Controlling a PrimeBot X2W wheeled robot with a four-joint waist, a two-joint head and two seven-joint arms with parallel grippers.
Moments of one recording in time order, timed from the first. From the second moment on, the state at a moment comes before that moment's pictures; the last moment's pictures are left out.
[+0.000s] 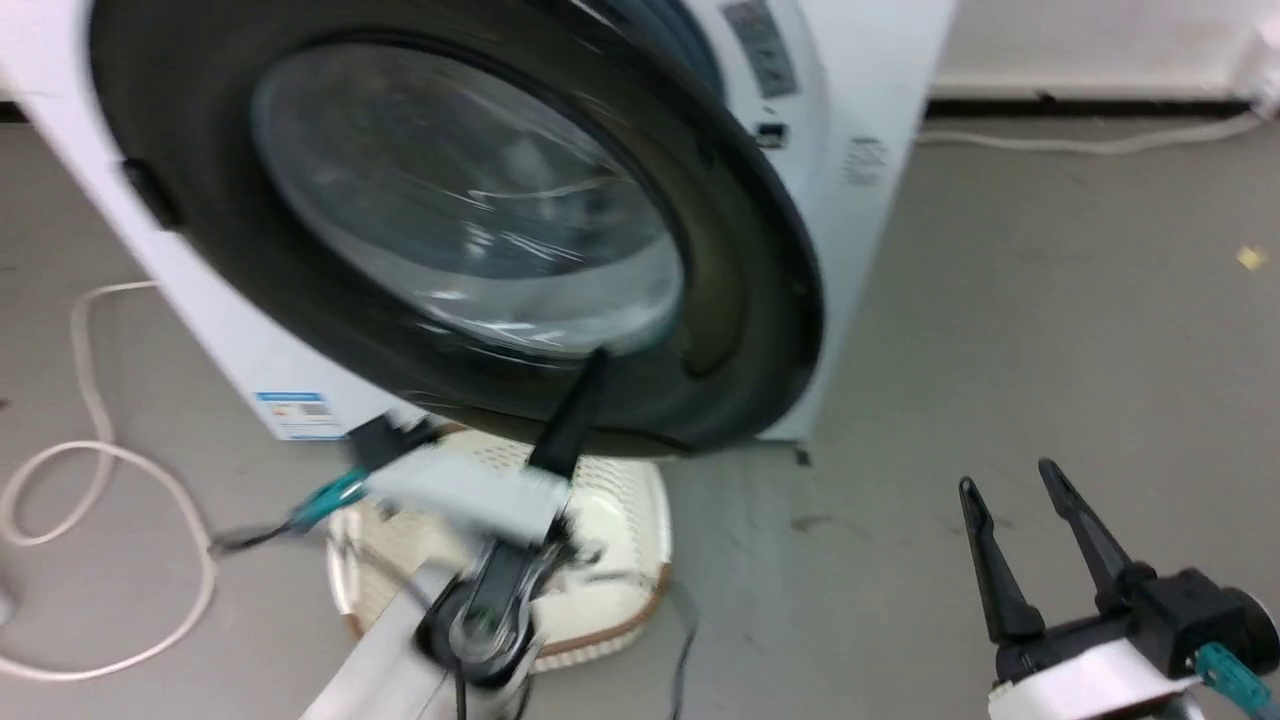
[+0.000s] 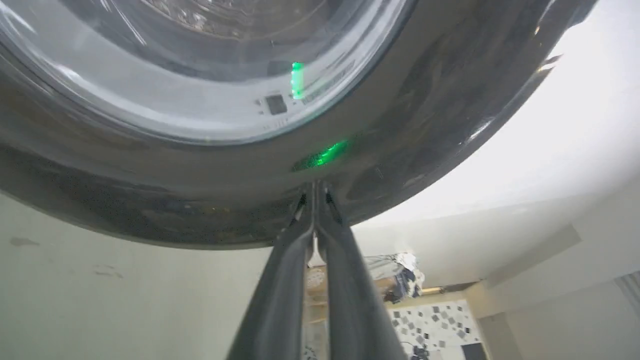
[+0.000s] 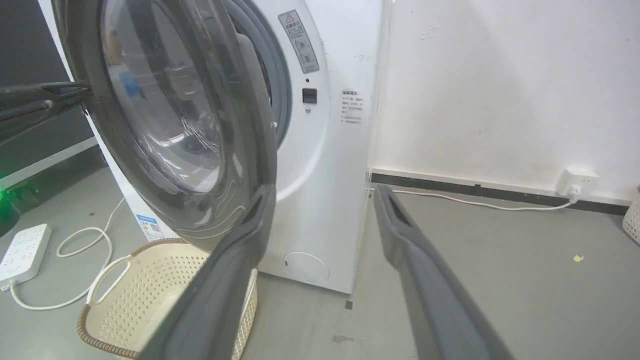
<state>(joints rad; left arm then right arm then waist) -0.48 0.13 -0.54 0.34 -1.74 -0.13 -0.14 -0.02 -0.08 0.01 0.07 0.07 0.13 -0.25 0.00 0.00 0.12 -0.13</state>
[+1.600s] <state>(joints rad) -0.14 0.14 -0.28 0.01 -0.09 0.08 -0.26 -0.68 -0.46 0.20 0.34 0.38 0.13 -0.04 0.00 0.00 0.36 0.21</state>
